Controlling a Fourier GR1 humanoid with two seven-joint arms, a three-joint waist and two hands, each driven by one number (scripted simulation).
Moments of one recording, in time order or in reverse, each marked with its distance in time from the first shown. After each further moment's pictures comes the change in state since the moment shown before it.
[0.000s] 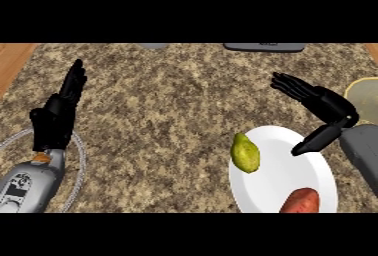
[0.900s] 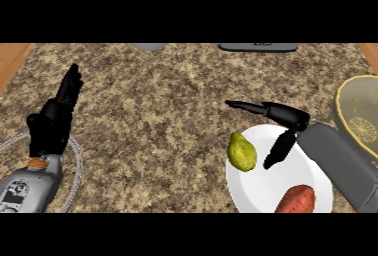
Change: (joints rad) left arm 0.041 -0.015 0.026 -0.029 -0.031 -0.011 0.012; right arm -0.107 0.113 0.252 0.095 0.321 -0.127 -0.095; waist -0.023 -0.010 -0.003
